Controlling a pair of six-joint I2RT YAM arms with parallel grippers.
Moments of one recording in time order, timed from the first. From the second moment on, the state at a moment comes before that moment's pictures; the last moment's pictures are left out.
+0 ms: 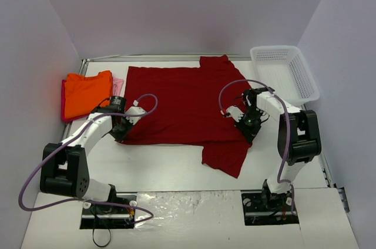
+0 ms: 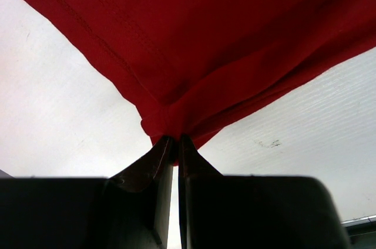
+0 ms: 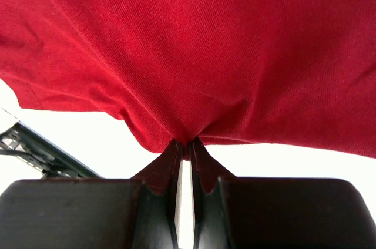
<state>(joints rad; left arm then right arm) -0.15 1.41 0.90 -0.75 0.03 0.56 0.16 1.76 1.13 -1.07 -0.19 -0.80</state>
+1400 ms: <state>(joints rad) -0.15 1.38 0.99 -0.99 0.16 0.73 0.08 1.76 1.16 -1.30 -0.17 -0.94</state>
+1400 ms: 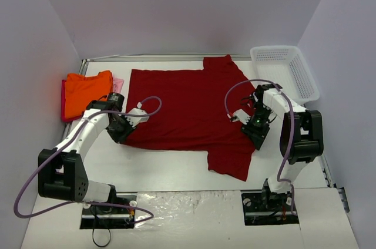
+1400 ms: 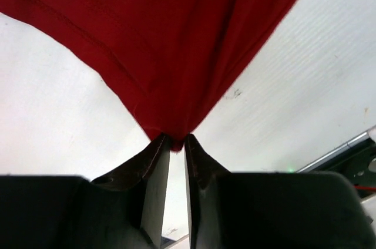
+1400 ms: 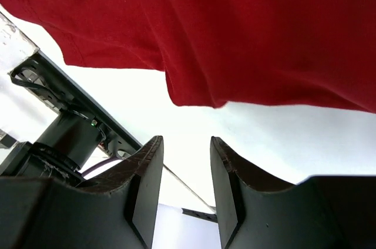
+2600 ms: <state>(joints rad) -0.15 2.12 1.68 -0.74 0.22 0.46 0.08 2.40 2.07 -1.11 -0.19 -0.66</state>
